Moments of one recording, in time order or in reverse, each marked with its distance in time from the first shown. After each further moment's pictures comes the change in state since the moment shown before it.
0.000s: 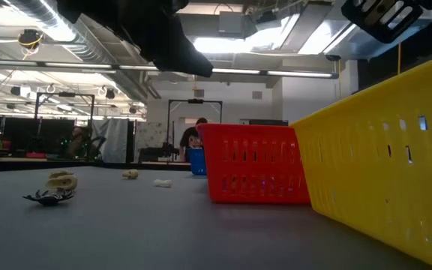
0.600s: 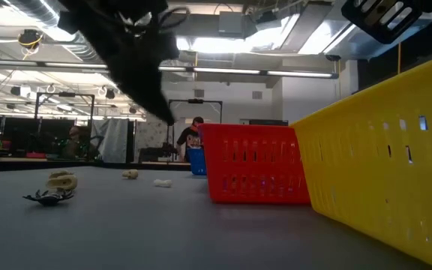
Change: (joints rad) left arm 0.111 0.000 0.000 -0.363 0.013 -0.158; right arm 0.000 0.000 0.000 -0.008 0.001 -0.011
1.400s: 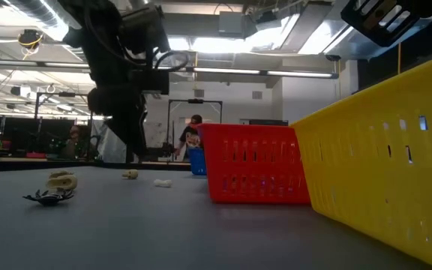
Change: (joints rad) left arm 0.089 0.072 -0.001 -0.213 0.087 0.032; right arm 0.000 -0.001 0.000 -0.020 0.025 -0.001
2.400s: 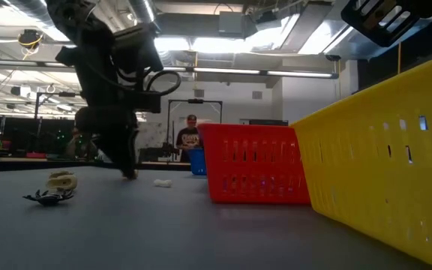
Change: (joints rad) left arm 0.023 0.029 -0.106 0.110 0.061 -0.005; right arm 0.000 0.000 0.000 -0.001 0.000 0.000
